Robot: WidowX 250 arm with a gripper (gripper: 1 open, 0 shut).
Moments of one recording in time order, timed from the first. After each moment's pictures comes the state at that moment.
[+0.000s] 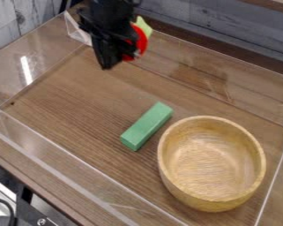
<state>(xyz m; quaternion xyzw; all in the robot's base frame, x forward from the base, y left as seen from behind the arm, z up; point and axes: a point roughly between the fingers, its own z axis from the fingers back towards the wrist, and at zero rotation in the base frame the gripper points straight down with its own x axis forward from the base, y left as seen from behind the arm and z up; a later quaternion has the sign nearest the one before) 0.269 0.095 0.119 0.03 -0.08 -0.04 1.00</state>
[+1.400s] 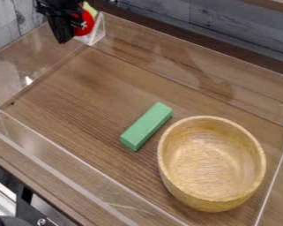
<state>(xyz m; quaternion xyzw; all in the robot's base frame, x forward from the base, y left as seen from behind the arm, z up) 0.314 0.211 0.090 0.02 -0.06 0.00 1.00</state>
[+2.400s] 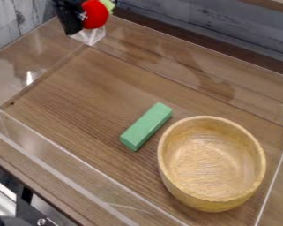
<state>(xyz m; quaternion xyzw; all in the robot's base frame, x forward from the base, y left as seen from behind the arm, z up) 0.317 0.199 0.103 -0.03 -0.07 -0.13 0.99</state>
